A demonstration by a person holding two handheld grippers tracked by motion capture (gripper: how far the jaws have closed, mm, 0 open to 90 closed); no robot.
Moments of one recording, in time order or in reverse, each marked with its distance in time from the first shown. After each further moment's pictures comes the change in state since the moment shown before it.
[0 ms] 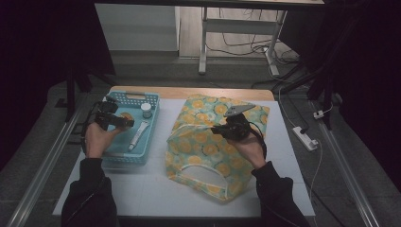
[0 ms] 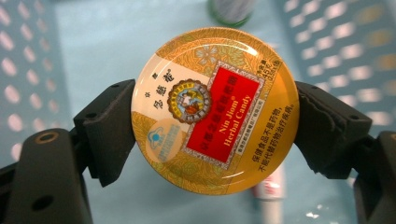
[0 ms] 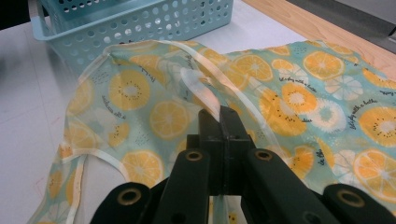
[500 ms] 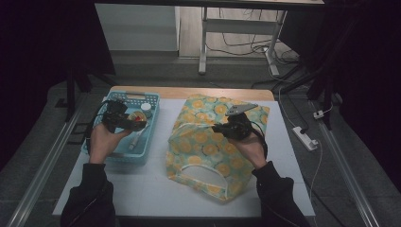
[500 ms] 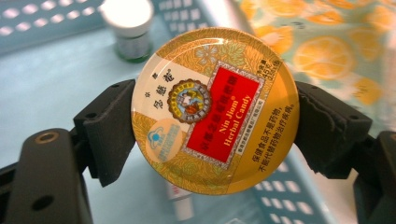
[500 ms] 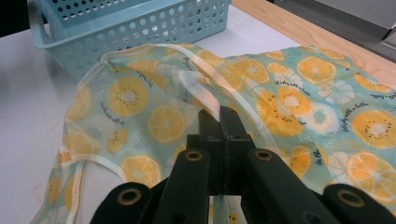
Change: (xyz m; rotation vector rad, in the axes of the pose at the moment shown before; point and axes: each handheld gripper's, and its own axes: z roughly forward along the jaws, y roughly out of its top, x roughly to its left) left arm -0.053 0.002 -0.023 -0.075 -0.133 0.162; right arm -0.001 0.001 -0.005 -0.025 -0.011 0.007
